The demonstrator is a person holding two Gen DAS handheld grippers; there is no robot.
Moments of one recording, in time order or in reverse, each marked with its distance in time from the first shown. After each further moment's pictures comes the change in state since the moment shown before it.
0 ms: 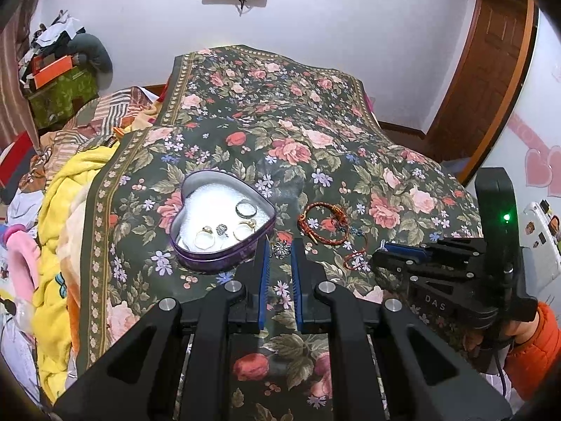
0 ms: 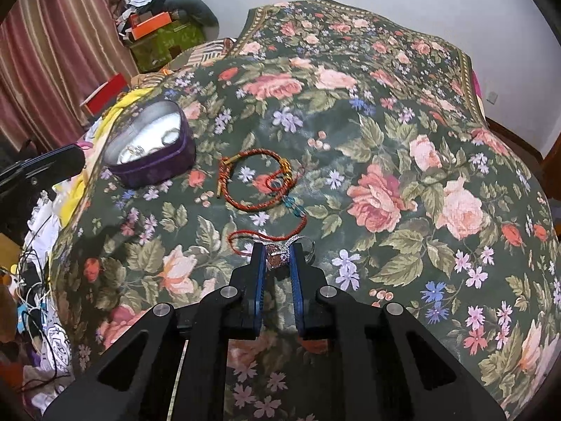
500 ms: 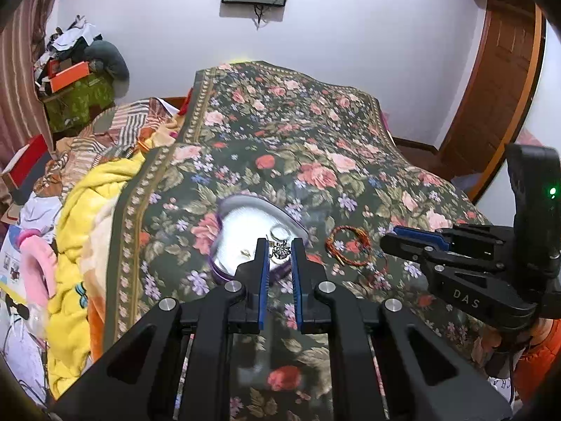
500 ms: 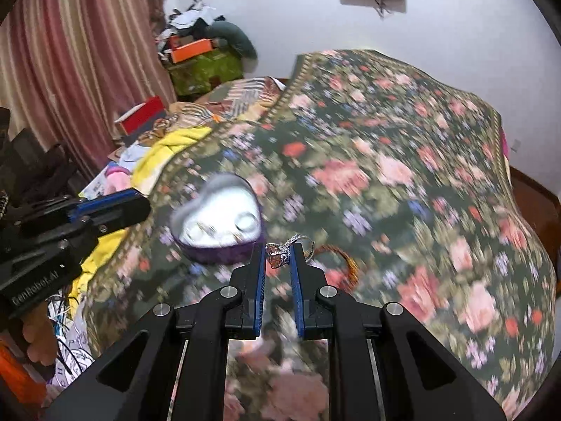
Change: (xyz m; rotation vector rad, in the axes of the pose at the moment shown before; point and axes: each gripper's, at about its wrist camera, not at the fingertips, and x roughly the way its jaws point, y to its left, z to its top) left arm -0.016 0.025 0.015 -0.026 -0.063 0.055; right arm -0.015 0.053 0.059 -0.108 -0.142 0.092
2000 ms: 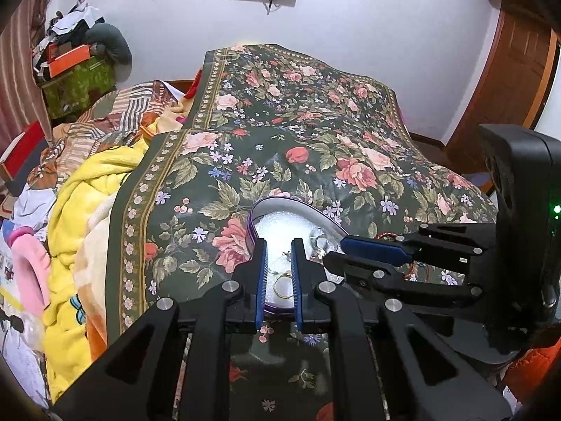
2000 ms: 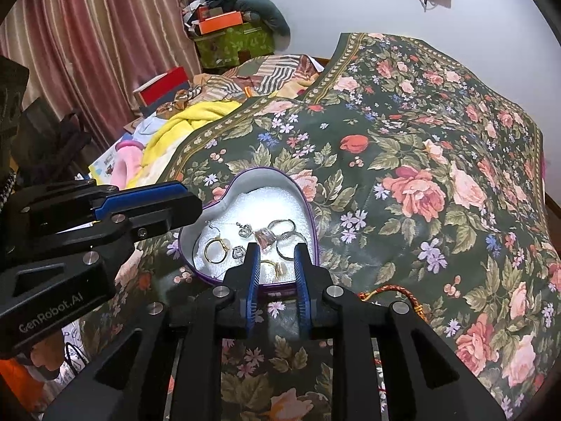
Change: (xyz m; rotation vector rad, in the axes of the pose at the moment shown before) left arm 0.048 0.038 0.009 -0.030 0.062 0.000; right arm 0.058 0.025 0.014 -0.086 0.092 0.072
